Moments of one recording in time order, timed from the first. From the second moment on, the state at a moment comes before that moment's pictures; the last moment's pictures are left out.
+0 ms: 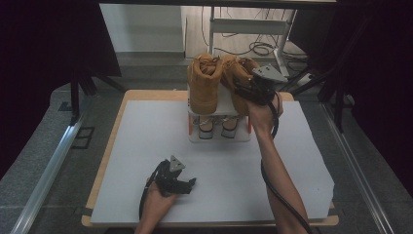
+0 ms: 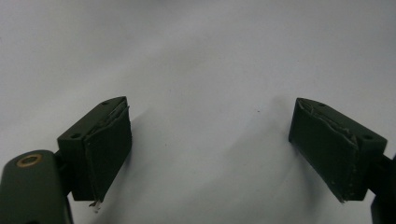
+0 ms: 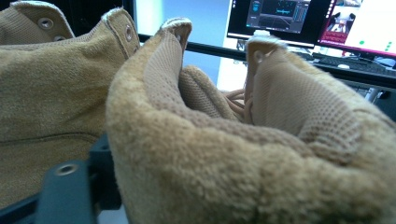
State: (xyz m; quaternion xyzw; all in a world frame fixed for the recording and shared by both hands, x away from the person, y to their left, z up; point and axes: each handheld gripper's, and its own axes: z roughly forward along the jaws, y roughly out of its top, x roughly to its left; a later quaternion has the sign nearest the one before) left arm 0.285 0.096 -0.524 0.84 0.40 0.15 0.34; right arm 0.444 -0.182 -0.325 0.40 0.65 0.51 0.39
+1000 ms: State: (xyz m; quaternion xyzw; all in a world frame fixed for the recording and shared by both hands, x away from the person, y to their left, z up) left arm 0.285 0.096 -0.524 0.84 0.40 0.15 0.34; right arm 0.412 -0.212 -0.343 0.40 0.69 0.51 0.33
